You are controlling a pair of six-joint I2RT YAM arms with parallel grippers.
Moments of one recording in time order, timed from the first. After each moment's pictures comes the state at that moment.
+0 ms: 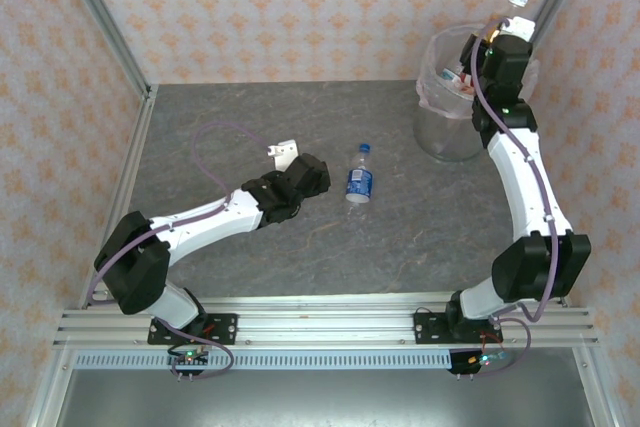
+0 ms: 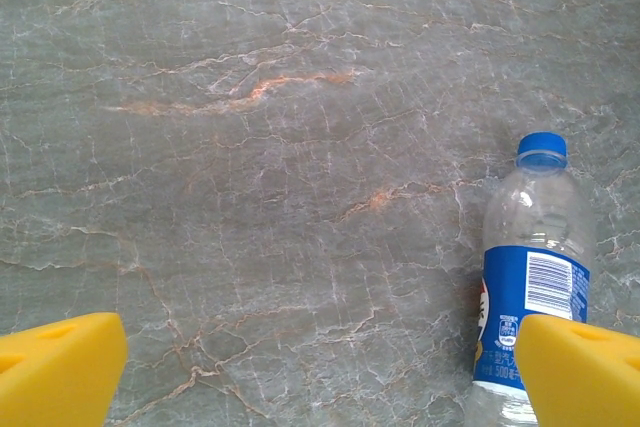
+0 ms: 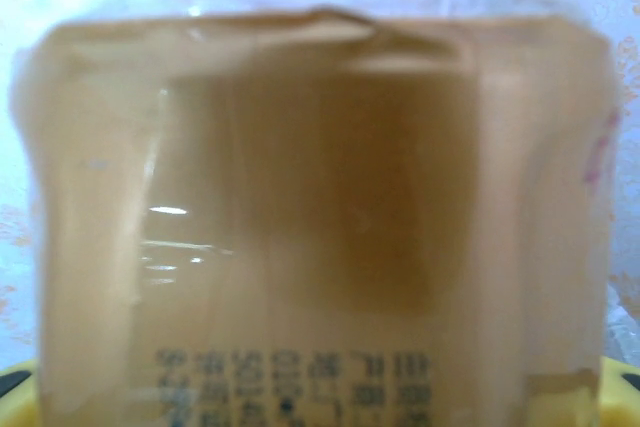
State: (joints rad) left arm -0.76 1.53 1.05 -0.36 -0.55 -0.87; right arm 0.02 1.50 1.55 -0.20 0.30 0.19
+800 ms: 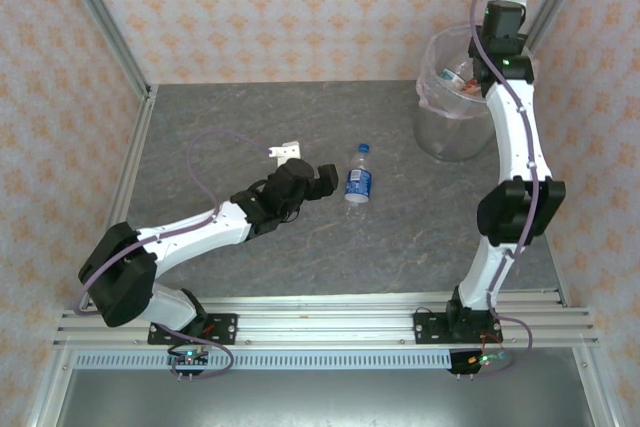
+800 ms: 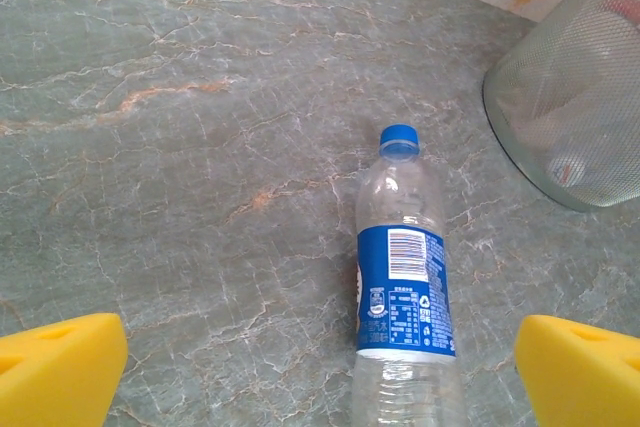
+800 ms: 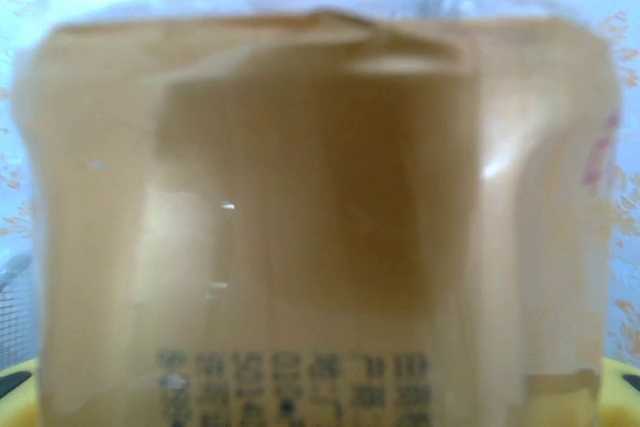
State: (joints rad) left arm -0.76 1.43 0.91 -0.08 -0.38 -0.77; right arm -0.03 1.93 2.14 -0.64 0.41 0.04
